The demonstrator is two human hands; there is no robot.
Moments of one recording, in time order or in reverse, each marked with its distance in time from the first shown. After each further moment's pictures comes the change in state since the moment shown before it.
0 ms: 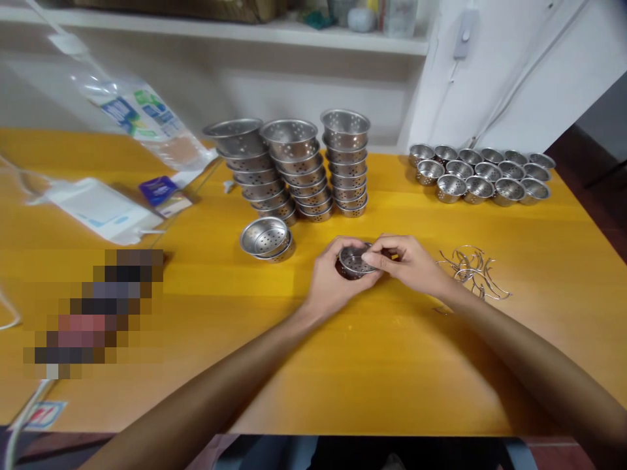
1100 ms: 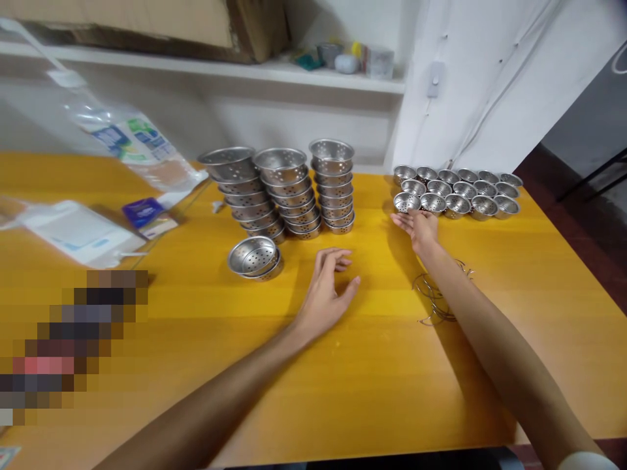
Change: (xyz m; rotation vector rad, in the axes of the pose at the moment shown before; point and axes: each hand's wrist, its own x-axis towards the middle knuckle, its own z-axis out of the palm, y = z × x) left_hand 0.000 -0.016 0.003 0.160 -0.078 0.099; right_hand 0.080 0.060 -0.075 0.706 0.975 0.364
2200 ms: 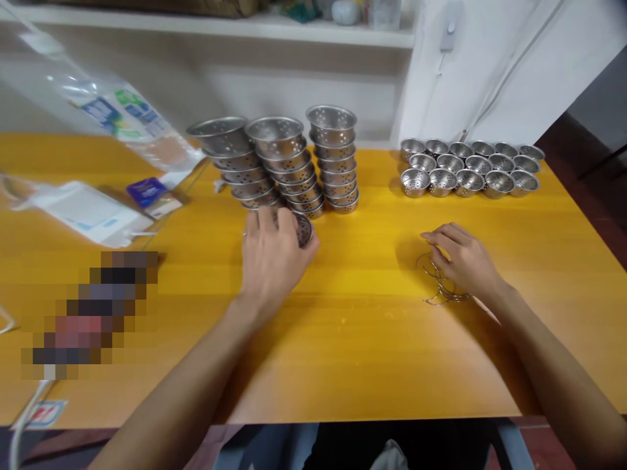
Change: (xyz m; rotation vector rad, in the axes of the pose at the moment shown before) left_hand 0.028 0.016 -0.073 0.927 0.149 -0.053; right_hand -0.082 -0.025 -0.129 -1.387 -0.610 -1.247
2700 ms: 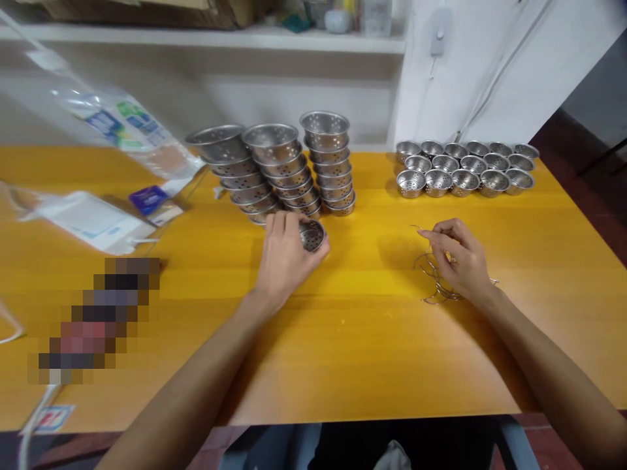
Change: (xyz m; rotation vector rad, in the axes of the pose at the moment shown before) left_hand 0.002 0.000 0.024 -0.248 0.020 0.017; right_hand 0.000 -0.017 0.004 0.239 0.324 -0.008
